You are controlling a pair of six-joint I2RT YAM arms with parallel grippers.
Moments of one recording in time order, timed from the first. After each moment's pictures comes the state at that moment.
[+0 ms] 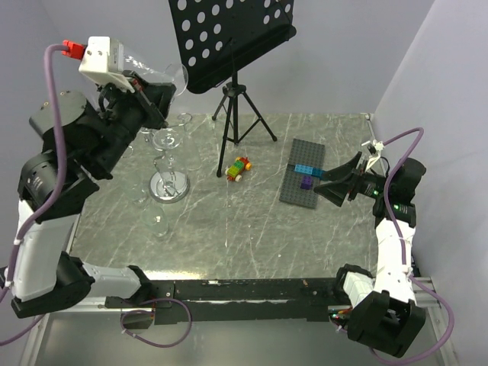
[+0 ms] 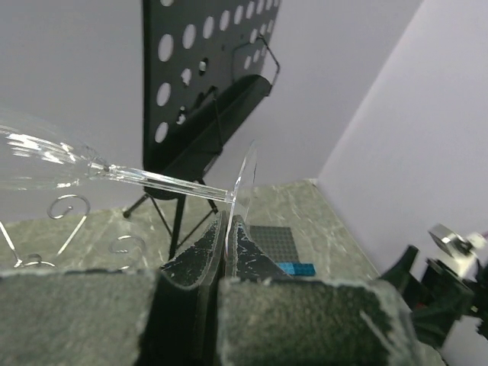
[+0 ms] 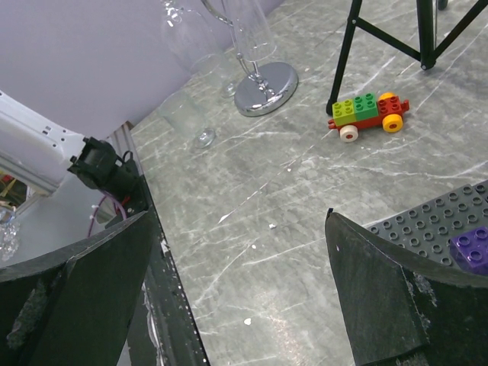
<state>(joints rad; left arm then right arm) -0.82 1.27 2.18 -0.77 -0.41 -0.24 -0.38 0.90 0.76 -0.13 -1.45 0.18</state>
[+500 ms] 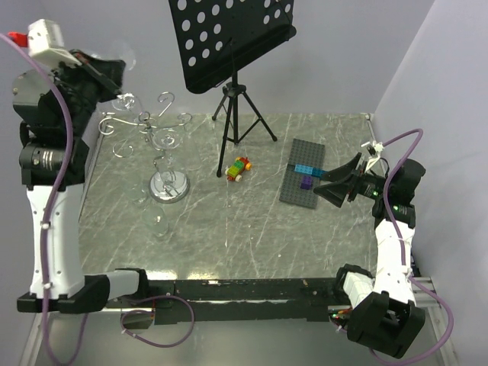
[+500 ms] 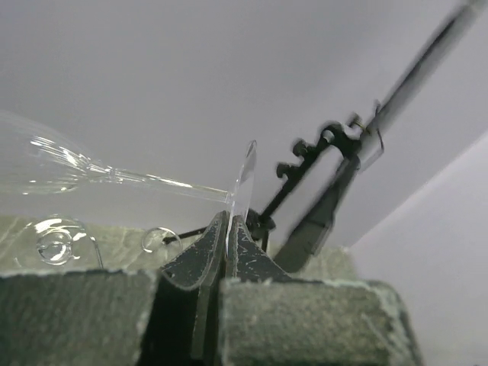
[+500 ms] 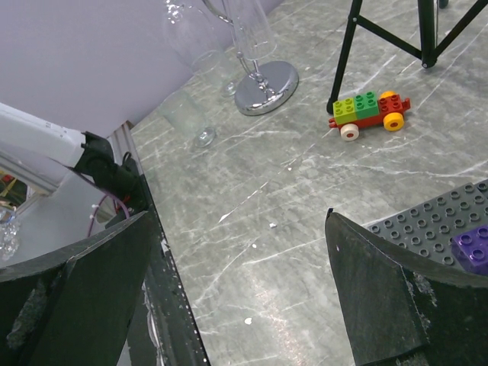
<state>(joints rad) -0.07 1.25 1.92 -0.51 0.10 -0.47 -0.38 0.89 0.75 -0.13 -1.45 0.18</state>
